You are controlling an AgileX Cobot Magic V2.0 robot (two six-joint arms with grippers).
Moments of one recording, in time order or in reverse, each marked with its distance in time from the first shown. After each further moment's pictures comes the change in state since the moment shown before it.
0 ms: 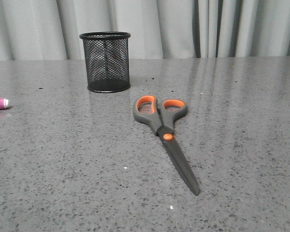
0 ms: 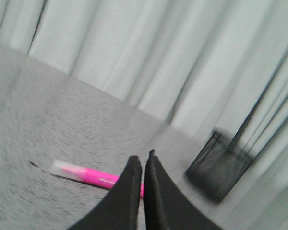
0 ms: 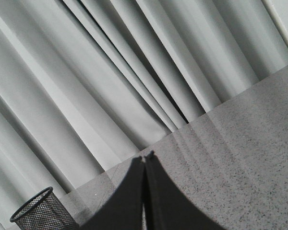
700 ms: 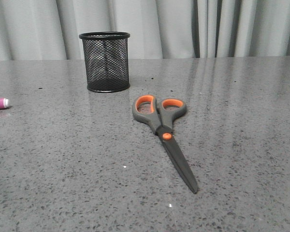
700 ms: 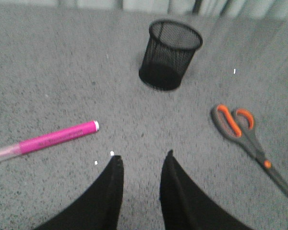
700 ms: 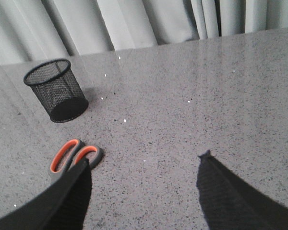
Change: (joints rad) left arm -0.006 0.628 -0.751 0.427 0.848 0.067; right arm 0.000 0.402 -0.520 -0.145 0.663 -0.198
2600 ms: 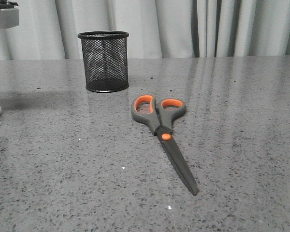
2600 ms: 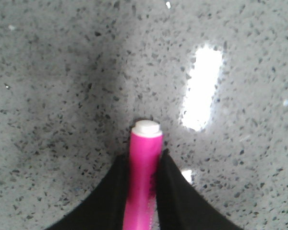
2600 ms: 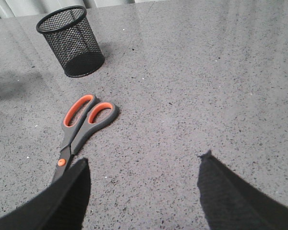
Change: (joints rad) left arm -0.002 1.036 -0.504 0.188 0.334 1.077; right arm 0.109 0.020 0.062 -0.006 0.018 -0.006
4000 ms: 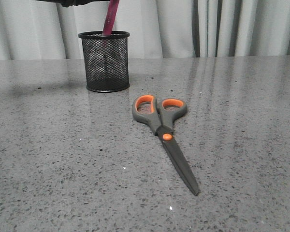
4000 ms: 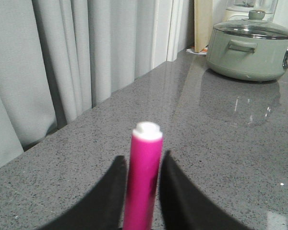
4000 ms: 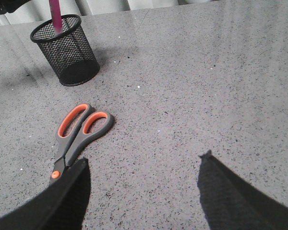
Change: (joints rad) left arm -0.068 0.216 -0.130 -1.552 -0.196 0.658; right arm 0.000 0.034 0.000 0.000 -0.052 0.000
